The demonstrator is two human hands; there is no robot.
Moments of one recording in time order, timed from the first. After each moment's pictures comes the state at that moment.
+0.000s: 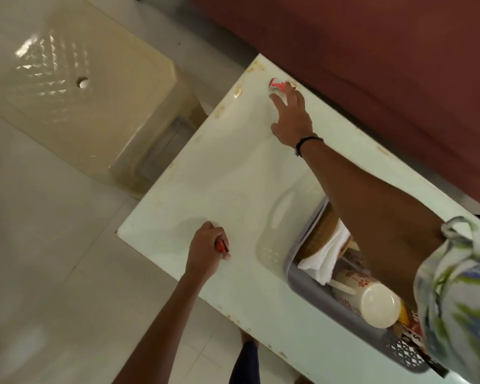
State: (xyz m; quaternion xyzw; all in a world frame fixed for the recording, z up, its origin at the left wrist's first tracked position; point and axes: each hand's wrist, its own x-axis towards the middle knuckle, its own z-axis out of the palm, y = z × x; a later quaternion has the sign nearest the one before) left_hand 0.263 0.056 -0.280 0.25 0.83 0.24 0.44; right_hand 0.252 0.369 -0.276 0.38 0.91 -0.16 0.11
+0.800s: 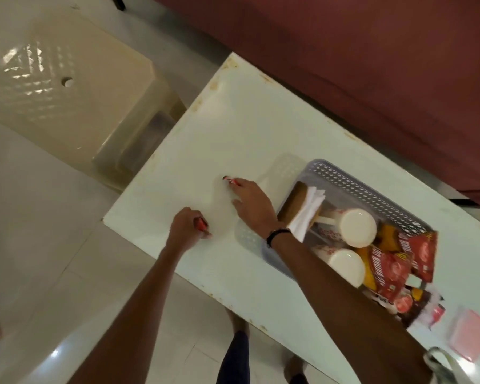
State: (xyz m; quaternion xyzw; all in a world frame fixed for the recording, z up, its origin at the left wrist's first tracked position) left_hand 0.257 0.060 -0.274 0.26 0.85 0.17 0.42; right_hand 0.369 0.201 -0.271 0.32 0.88 -0.35 0.05
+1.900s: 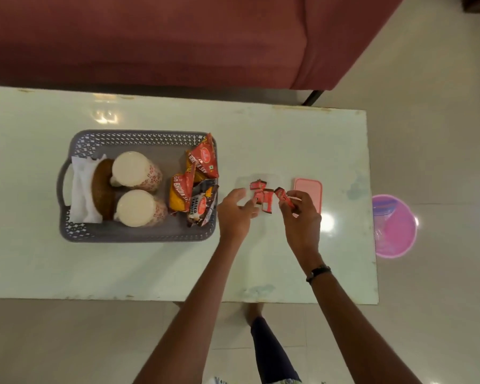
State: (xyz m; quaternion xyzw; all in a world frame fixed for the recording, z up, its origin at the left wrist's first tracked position) left_hand 0.753 0.194 -0.202 0.26 0.71 0.36 0.55; right_hand 0.880 0.186 -0.196 0.73 0.47 -0.37 -0.33
